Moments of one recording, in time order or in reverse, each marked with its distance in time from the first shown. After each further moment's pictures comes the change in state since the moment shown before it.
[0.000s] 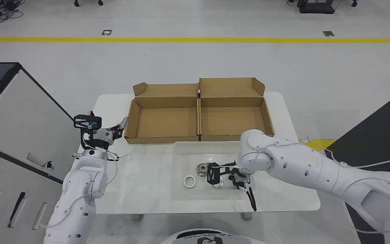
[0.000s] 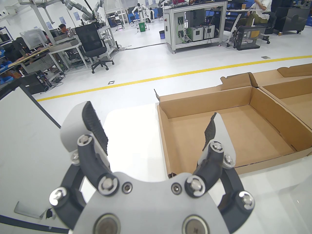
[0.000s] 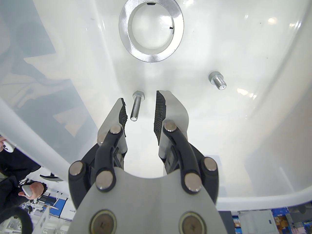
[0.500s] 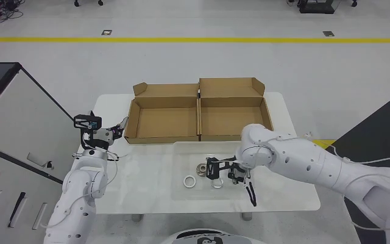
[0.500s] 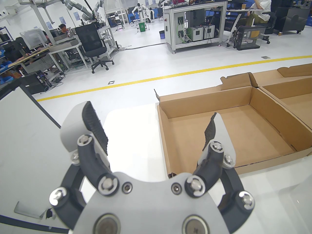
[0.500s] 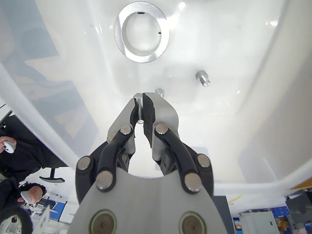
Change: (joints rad) left arm 0.000 0.000 0.000 0.000 0.000 0.000 0.000; right arm 0.065 0.011 0.000 -0.002 0.051 -0.016 -0.016
